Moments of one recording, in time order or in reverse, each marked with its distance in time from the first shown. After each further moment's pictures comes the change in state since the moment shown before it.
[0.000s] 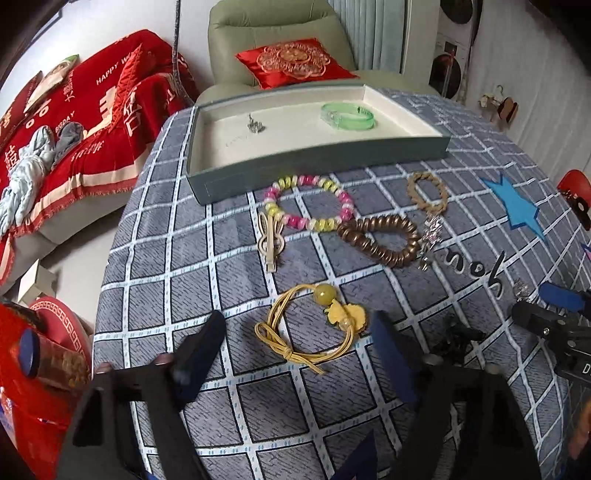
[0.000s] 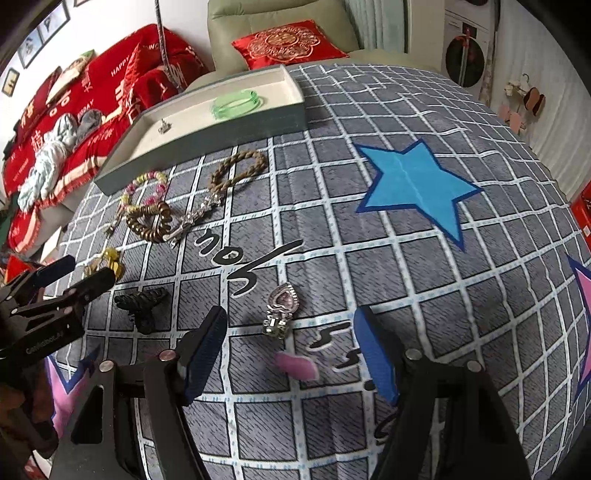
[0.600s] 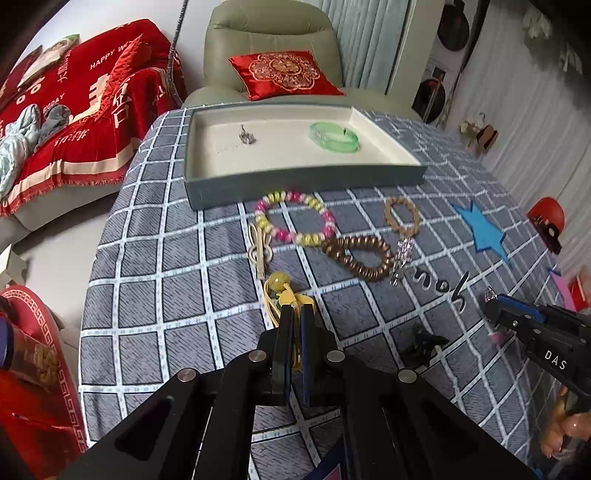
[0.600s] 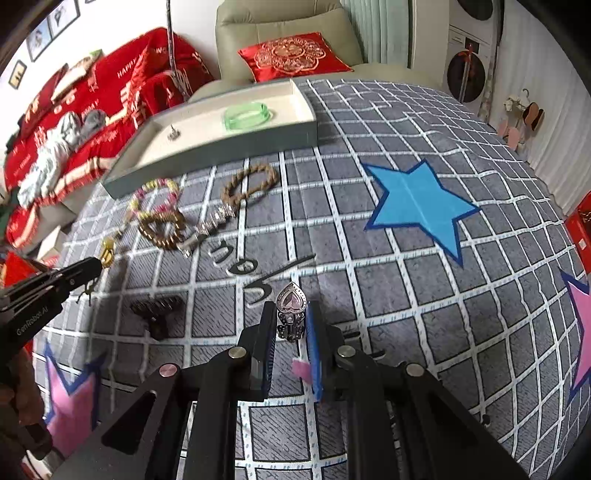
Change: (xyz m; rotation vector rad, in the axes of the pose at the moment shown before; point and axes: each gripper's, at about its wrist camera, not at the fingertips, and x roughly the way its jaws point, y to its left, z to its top) left arm -0.024 0.019 0.003 -0.075 -0.059 -0.159; right arm -0.015 0.007 0.002 -0.017 -0.051 0.009
